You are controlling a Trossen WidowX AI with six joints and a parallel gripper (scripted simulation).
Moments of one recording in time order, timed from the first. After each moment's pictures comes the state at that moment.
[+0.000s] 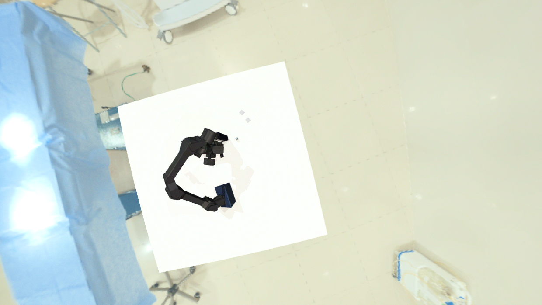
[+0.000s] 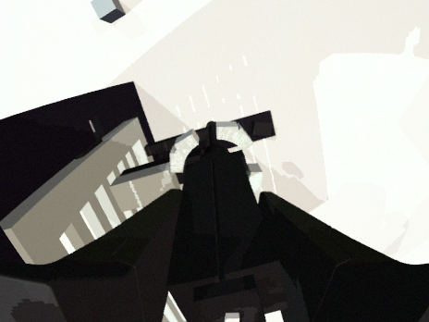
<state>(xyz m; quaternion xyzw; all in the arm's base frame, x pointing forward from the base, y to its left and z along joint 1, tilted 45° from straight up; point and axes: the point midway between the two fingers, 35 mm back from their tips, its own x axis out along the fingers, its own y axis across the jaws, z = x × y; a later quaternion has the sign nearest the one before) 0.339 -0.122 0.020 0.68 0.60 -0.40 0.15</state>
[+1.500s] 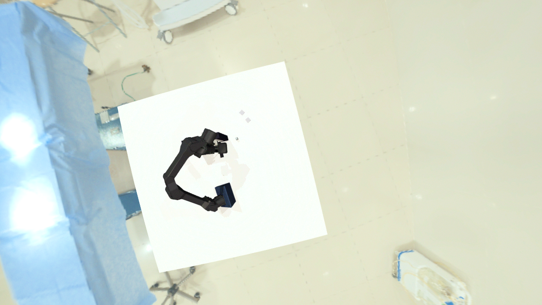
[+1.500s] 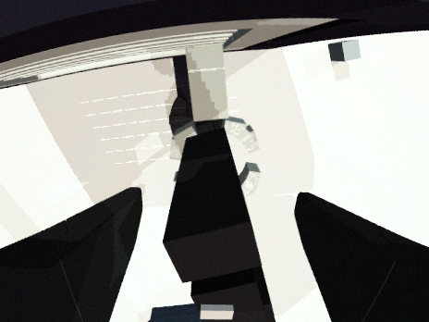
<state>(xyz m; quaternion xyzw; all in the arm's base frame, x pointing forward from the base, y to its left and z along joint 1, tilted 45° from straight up) 0.338 -0.121 0.021 0.32 0.69 0.21 0.62</state>
